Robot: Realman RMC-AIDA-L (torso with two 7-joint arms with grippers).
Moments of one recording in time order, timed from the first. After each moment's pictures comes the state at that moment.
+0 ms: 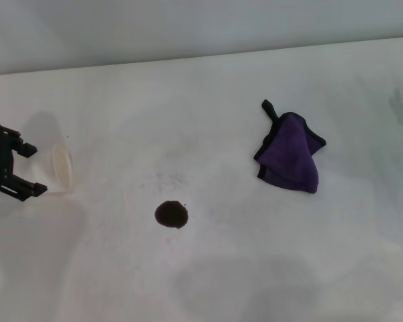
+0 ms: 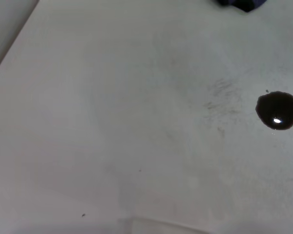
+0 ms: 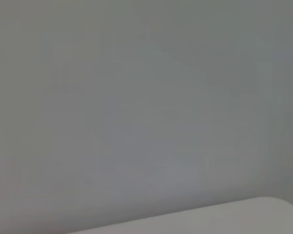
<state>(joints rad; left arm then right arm) -1.19 -2.07 2.85 -0.87 0.45 1.57 -1.12 0.51 2.02 -0.37 0.00 2.31 0.83 -2.82</state>
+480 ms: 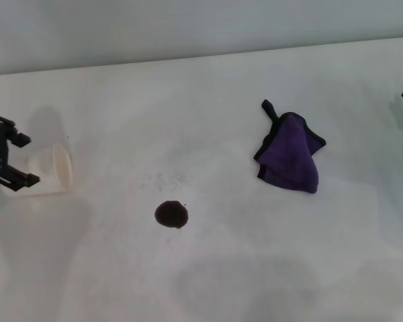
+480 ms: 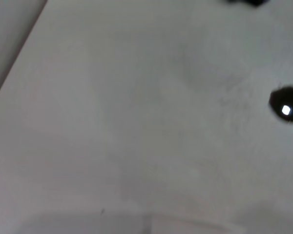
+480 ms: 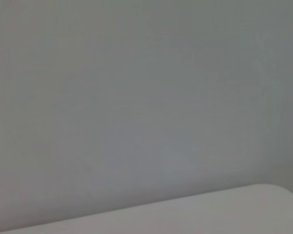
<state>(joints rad) -1.22 -2.07 2.85 -0.87 0.49 1.55 -1.12 0.49 2.02 -0.38 0.01 2.31 0.83 -2.82</state>
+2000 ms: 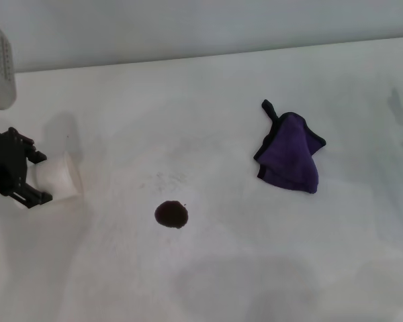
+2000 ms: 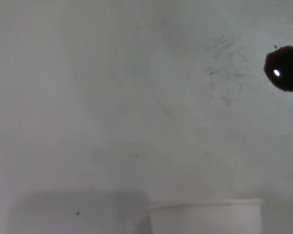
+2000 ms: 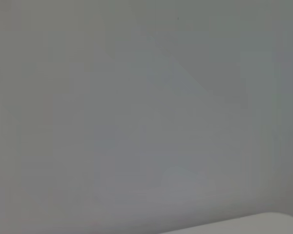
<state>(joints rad) -1.22 -2.08 2.85 -0.69 0.59 1.38 -1.14 0.49 2.02 -0.37 0.02 2.31 0.91 -2.82</state>
